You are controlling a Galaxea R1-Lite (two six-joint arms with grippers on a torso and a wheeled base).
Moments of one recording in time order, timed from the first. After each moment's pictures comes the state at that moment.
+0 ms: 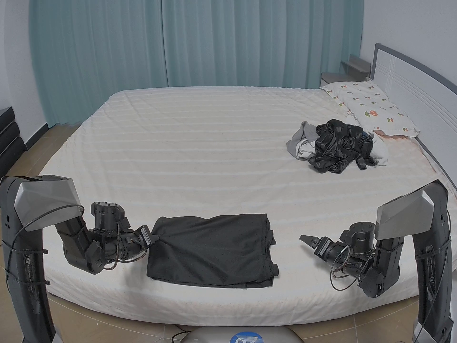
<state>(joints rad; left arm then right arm) -0.11 2.32 -0.68 -1.01 -0.30 -0.64 0.29 2.49 -0.49 -1.55 0.10 0.82</state>
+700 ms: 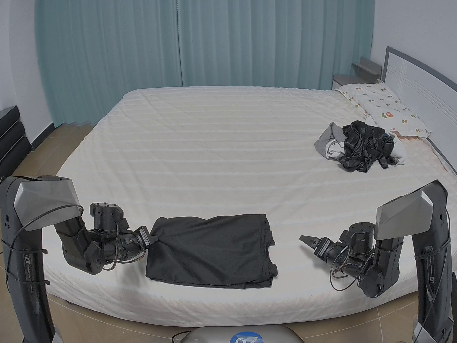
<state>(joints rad) -0.10 2.32 -0.67 -1.01 -0.30 -0.64 0.29 2.50 -0.49 -1.55 0.10 0.82</state>
